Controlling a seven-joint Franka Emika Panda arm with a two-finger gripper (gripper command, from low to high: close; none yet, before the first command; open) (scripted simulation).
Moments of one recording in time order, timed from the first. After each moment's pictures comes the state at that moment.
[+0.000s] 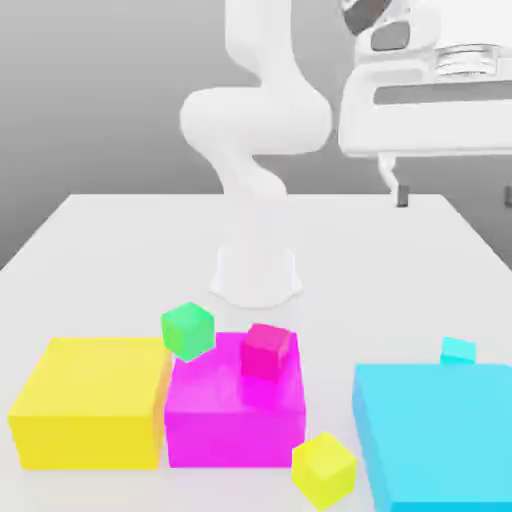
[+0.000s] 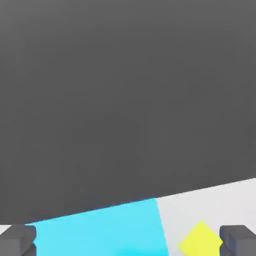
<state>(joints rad) -0.05 -0.33 0.51 -2.53 -0.03 2.58 1.50</state>
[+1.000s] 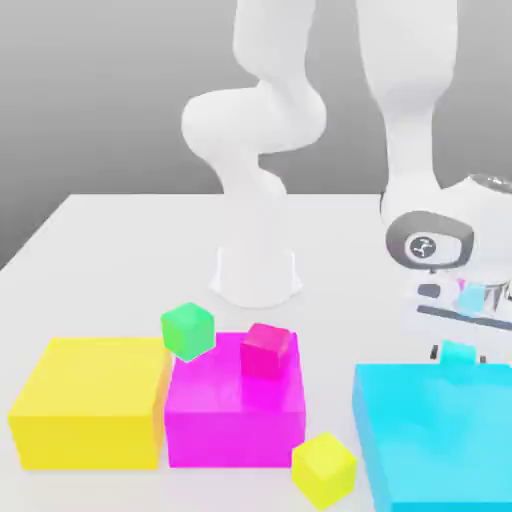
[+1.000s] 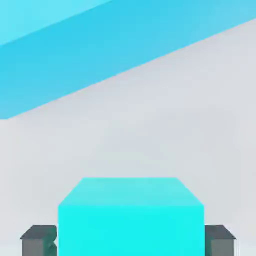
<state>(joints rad) 0.42 0.37 0.34 -2.64 -0.67 2.95 2.57</state>
